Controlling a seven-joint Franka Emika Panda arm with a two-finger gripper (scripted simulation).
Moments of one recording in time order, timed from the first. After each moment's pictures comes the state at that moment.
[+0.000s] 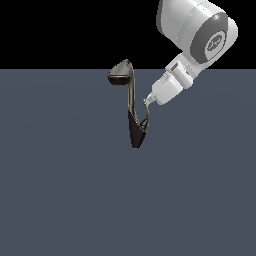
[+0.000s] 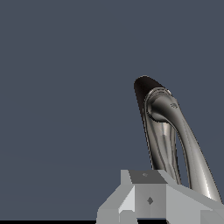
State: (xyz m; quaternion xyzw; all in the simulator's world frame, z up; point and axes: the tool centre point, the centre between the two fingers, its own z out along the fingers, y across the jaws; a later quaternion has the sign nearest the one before) arm 0.051 -0.067 0.179 -0.61 0.70 0.25 0.29
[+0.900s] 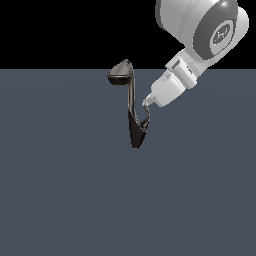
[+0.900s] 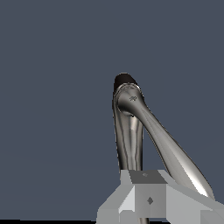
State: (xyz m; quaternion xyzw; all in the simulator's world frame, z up) arm 0.014 -0.058 0.185 -0.61 0.70 0.24 0.29
